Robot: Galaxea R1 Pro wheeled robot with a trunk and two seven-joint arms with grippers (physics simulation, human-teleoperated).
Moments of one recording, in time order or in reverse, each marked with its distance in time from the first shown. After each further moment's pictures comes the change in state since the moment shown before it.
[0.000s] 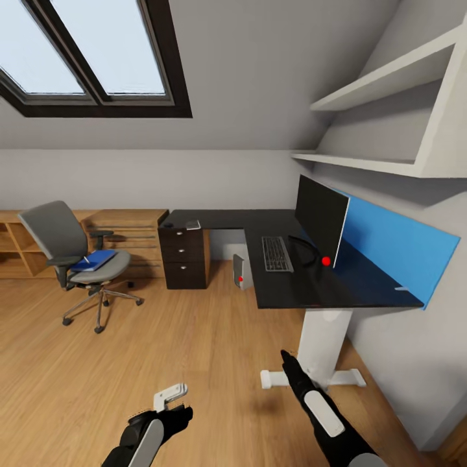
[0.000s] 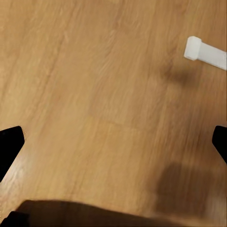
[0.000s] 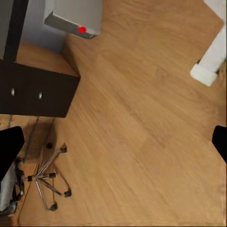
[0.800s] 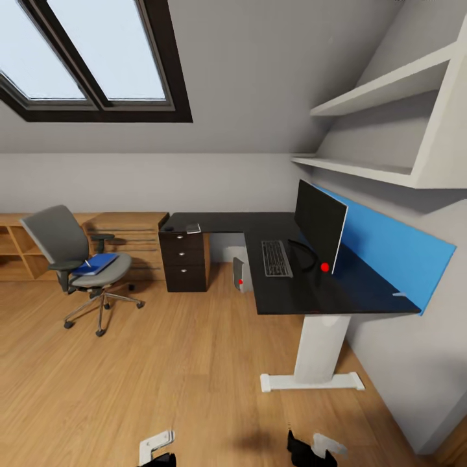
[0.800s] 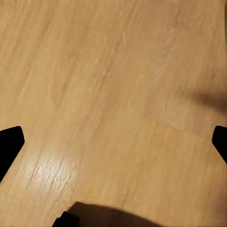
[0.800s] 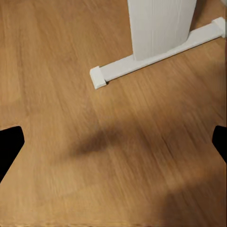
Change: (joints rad) left arm 0.000 0.014 -0.061 0.467 -0.134 -0.477 -0.044; right arm 0.021 0.037 0.128 0.610 0.621 -0.467 -0.001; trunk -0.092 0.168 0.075
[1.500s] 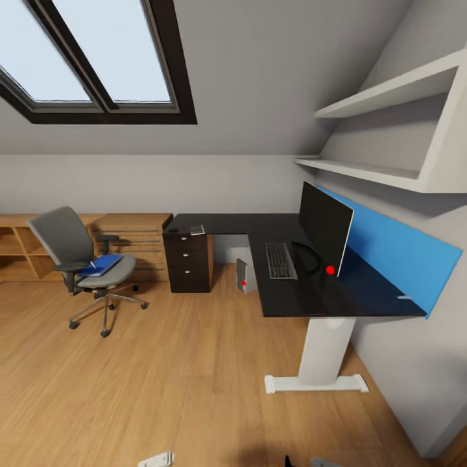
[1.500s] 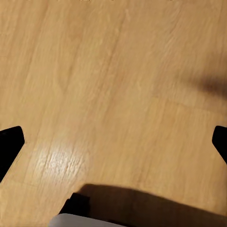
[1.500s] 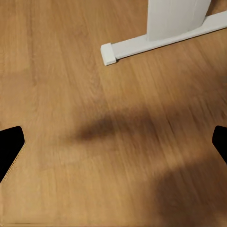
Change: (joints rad) left arm 0.000 0.005 -0.003 0.138 -0.041 -0.041 -0.097; right arm 0.064 0.014 0.004 0.020 0.092 -0.019 0.000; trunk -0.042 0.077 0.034
